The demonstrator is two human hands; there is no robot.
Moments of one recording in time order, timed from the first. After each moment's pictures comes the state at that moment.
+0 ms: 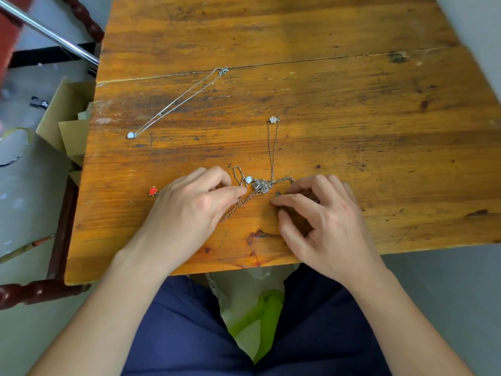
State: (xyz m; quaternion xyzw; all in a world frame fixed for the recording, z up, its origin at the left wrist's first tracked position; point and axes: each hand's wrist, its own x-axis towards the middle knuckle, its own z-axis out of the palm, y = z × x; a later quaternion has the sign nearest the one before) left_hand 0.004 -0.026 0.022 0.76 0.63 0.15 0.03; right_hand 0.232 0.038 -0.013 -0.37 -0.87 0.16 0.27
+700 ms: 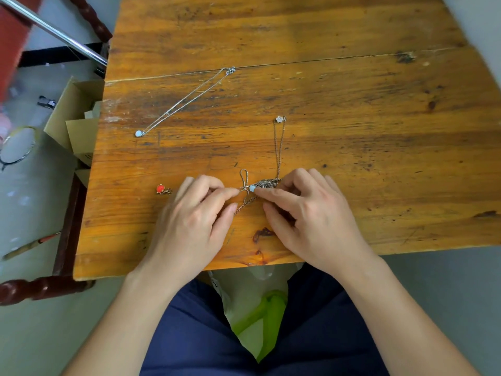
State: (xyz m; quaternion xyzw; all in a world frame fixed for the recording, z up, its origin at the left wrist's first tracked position) left_hand 0.014 -0.049 0.010 0.69 0.70 0.20 0.03; right_hand 0.208 0.043 -0.012 -0.33 -0.90 0.14 0.26
